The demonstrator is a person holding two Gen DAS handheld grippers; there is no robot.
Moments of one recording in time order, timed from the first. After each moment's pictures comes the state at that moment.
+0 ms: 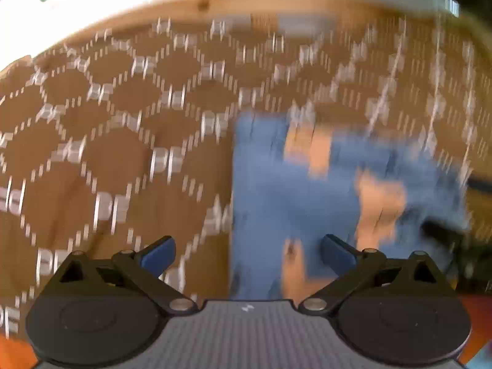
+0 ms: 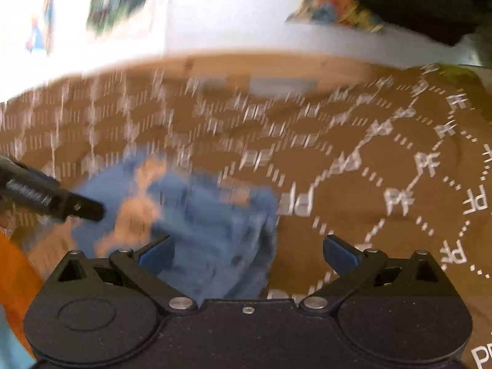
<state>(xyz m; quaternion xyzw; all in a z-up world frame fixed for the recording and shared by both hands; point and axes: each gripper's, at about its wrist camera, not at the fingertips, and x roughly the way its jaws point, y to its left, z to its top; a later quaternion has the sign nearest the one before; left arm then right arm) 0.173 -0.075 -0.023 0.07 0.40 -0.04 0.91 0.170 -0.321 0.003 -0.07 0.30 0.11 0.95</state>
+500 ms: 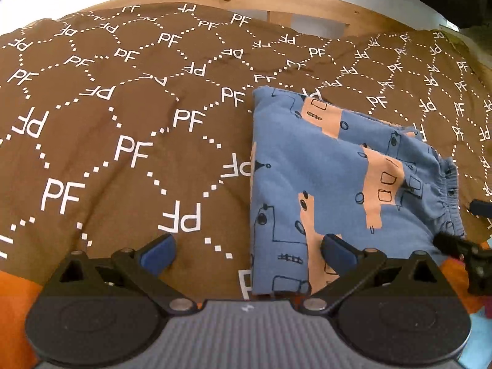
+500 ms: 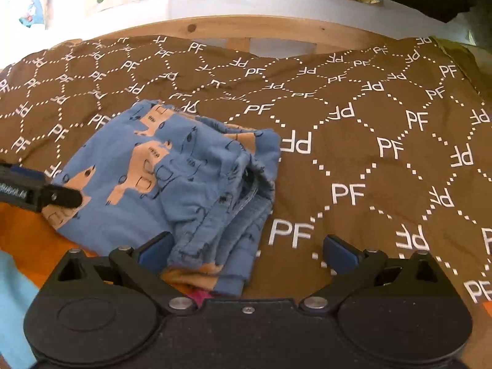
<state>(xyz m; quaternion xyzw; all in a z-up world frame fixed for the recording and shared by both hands) 0.139 -0.043 -0.035 0.00 0.38 -0.07 0.92 0.124 -0.326 -0.001 -0.05 0.31 0.10 0.94</state>
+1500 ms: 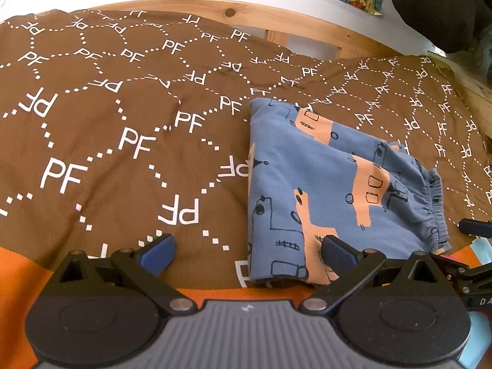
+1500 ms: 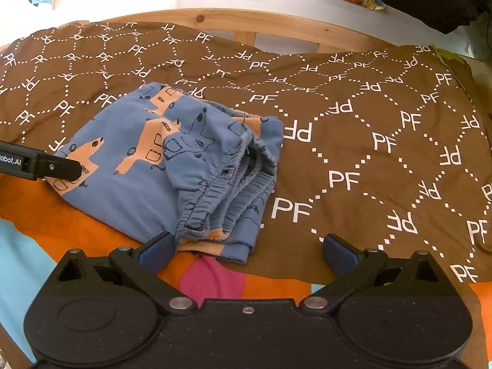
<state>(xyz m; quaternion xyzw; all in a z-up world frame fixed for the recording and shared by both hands) 0.117 -0.027 -0.041 -0.04 0.34 -0.09 0.93 0.108 -0.319 -0.004 -0.09 0.32 0.08 0.94</state>
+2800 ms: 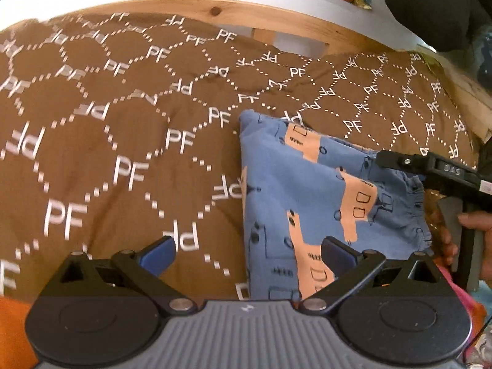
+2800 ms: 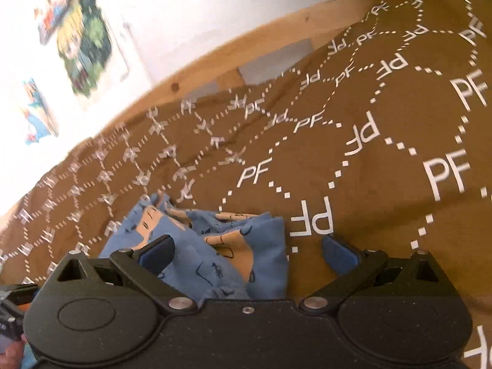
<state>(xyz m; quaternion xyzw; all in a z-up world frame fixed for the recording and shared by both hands) 0.139 -0.024 -0.009 -0.02 0.37 -0.12 0.92 0.236 -0.381 -0.001 0.20 0.28 0.21 0.92</state>
